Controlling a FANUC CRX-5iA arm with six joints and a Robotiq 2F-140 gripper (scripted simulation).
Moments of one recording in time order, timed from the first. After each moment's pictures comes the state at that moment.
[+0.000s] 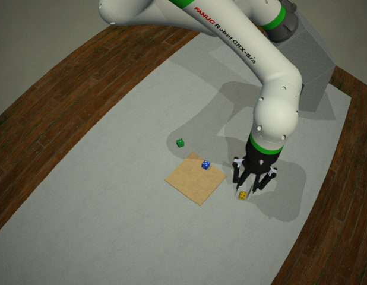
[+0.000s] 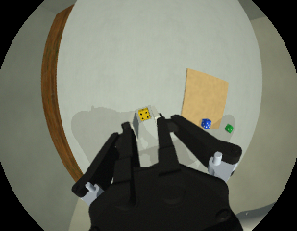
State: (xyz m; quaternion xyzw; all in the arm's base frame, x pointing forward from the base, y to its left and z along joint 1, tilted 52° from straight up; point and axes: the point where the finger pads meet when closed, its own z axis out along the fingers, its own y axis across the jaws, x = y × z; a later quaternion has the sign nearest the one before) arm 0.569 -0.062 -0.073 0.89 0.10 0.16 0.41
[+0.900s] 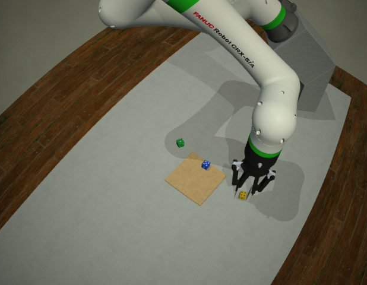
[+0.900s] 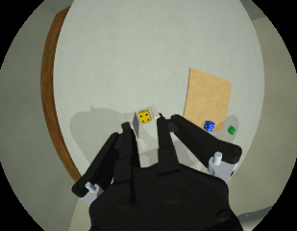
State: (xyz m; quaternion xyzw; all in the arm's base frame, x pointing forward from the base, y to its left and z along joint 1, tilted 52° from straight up) arm 0.575 -0.071 -0.081 0.89 0.10 0.16 0.41
